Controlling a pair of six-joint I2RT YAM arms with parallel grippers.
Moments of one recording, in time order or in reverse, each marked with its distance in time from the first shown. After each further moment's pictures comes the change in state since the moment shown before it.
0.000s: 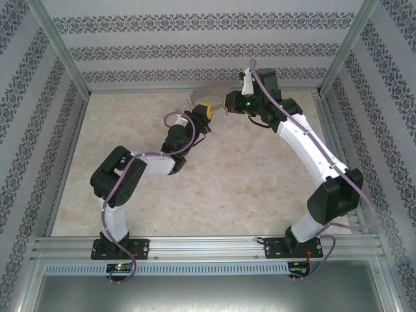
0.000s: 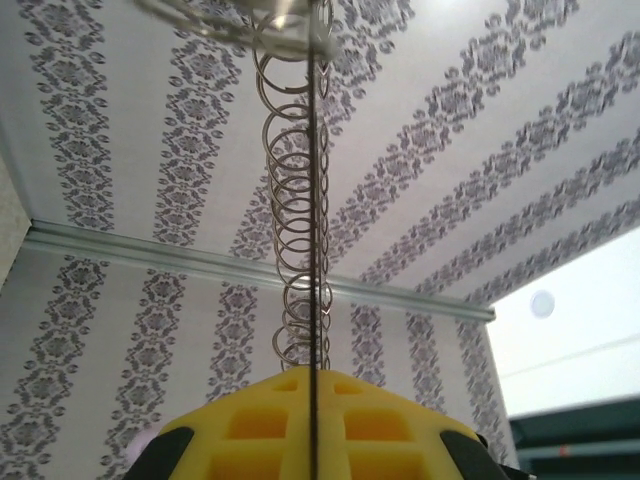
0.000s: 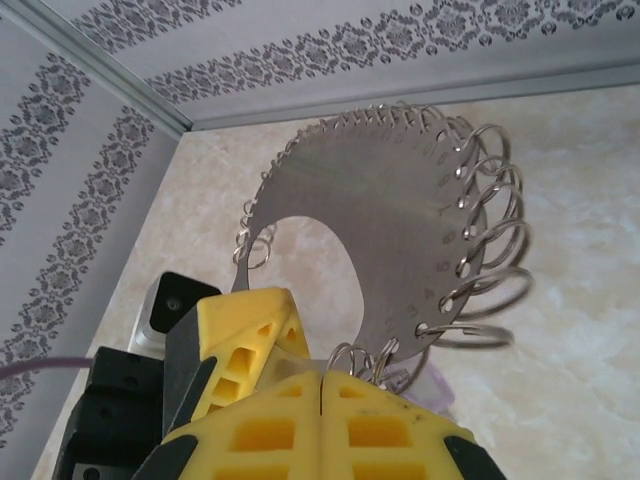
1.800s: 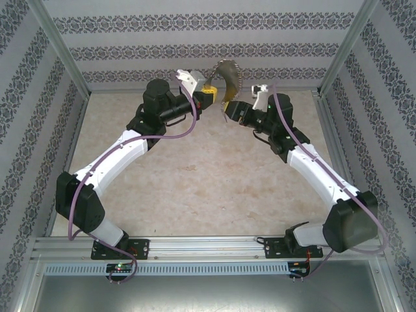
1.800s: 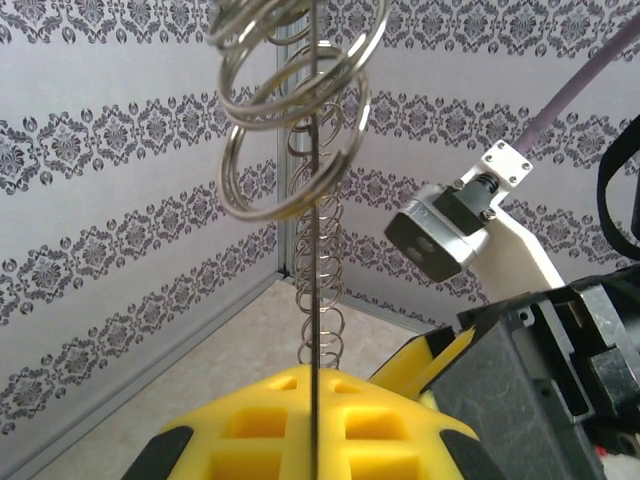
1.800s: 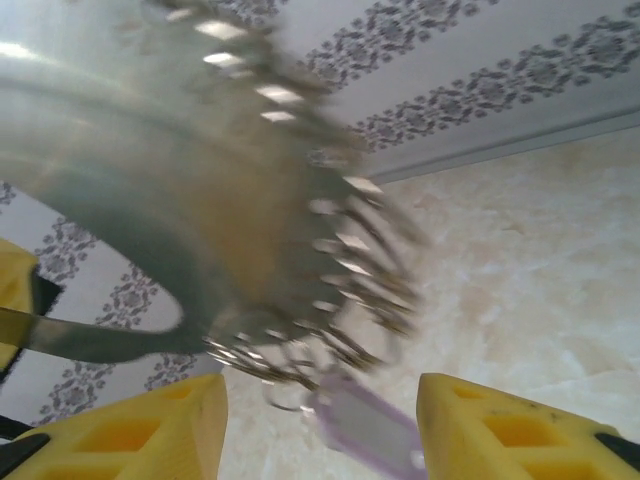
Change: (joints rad) left arm 0.080 -0.348 0.386 -0.991 0.573 1.814; right arm -0.026 -0.237 -0.476 0.565 -0.156 0.224
